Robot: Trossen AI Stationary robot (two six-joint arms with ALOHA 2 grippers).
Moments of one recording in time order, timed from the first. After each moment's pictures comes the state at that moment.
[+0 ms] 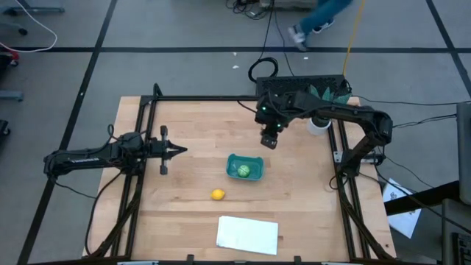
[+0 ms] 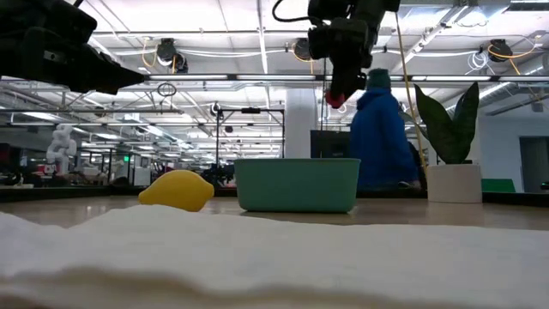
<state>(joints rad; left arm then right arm) 0.16 0.22 0.12 0.00 0.09 0.23 -0.32 1.63 1.47 -1.03 -0.17 0.06</state>
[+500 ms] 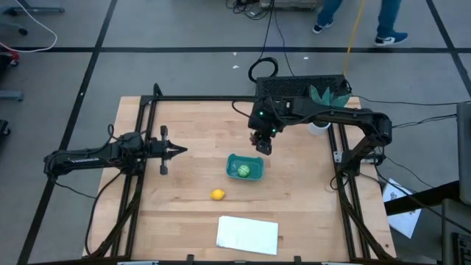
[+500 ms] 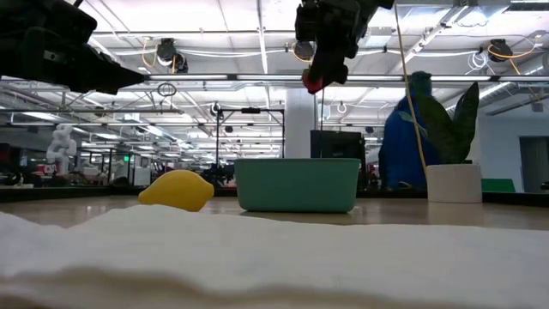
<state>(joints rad) 0.16 0.22 0.12 0.00 0.09 0.23 -0.25 1.64 1.47 -0.87 -0.24 0.03</state>
